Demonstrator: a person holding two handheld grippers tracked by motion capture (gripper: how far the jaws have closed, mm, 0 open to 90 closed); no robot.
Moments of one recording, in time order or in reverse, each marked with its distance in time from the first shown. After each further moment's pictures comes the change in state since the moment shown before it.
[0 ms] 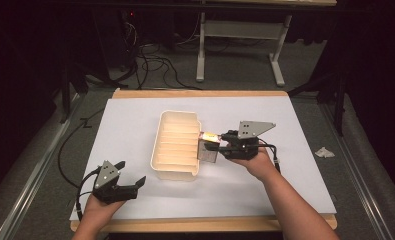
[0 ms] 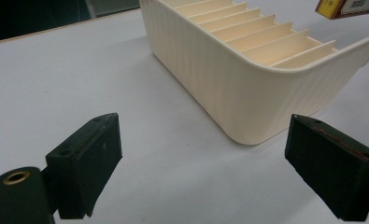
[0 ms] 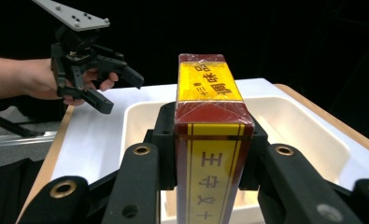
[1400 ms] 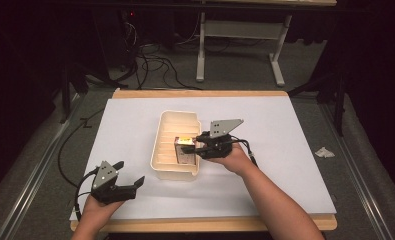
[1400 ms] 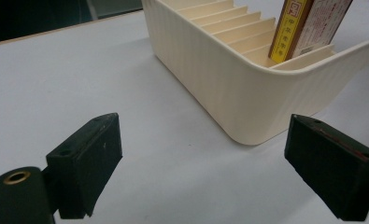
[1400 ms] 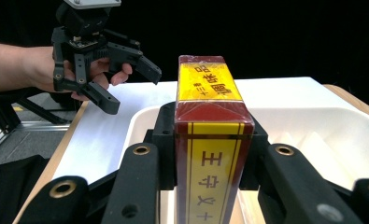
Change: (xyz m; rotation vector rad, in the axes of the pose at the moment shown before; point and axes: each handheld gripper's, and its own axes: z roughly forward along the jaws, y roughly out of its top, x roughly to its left) left arm 0.001 0.002 -0.003 -0.010 0.000 -0.009; right arm -0.007 -0.003 0.070 0.031 0.143 -0.014
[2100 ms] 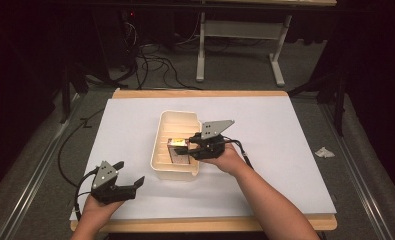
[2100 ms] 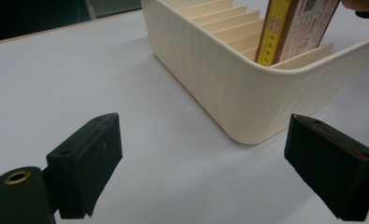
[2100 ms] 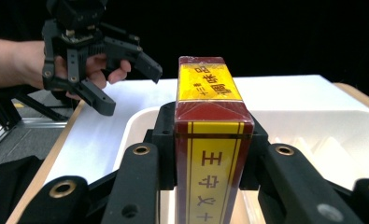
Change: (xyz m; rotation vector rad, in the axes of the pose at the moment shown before) left arm 0.000 0.000 0.000 0.004 -0.003 -0.002; right arm 0.000 -0.001 0.021 0.015 0.010 -0.004
